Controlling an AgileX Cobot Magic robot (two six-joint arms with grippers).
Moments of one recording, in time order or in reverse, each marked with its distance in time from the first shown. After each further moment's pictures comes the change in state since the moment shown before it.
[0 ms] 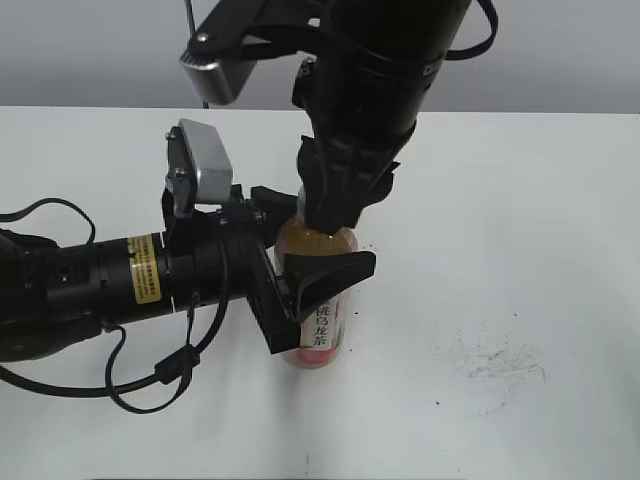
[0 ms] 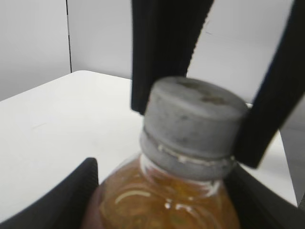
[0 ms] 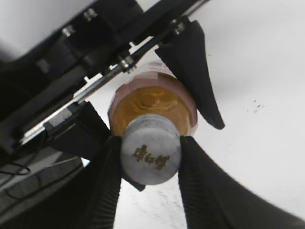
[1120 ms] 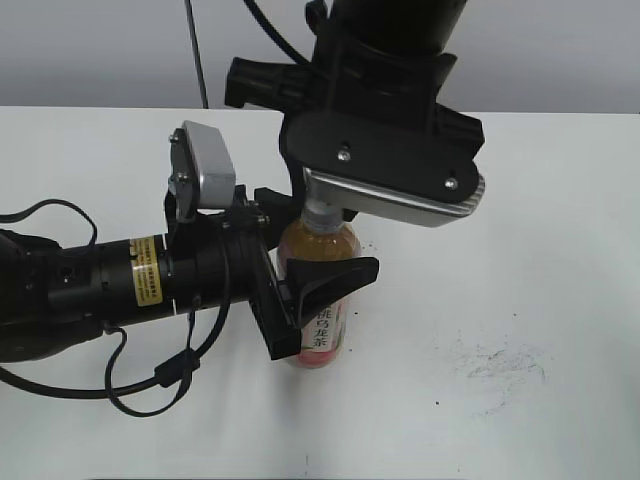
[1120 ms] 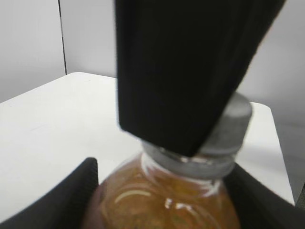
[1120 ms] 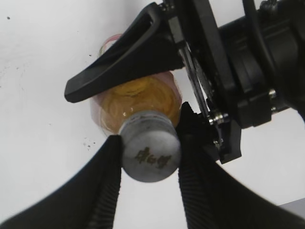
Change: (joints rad) left arm -0.001 0.000 0.000 0.012 -0.003 0.016; right arm 0.000 -0.001 -0.004 0.000 -0.016 -1.724
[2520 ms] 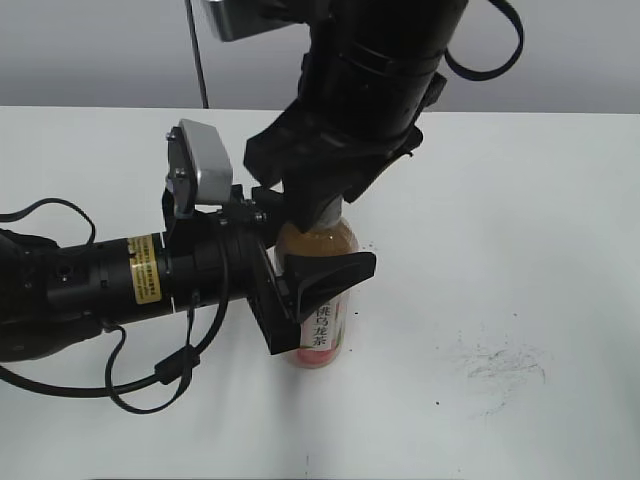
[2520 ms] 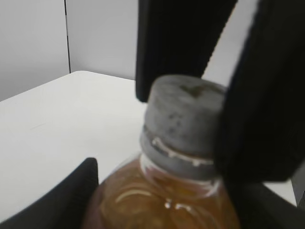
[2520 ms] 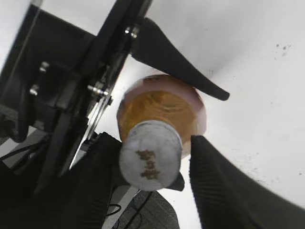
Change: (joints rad) left arm 0.000 0.000 0.000 -0.009 0.001 -0.012; right arm 0.000 0.000 0.001 0.016 0.010 2.295
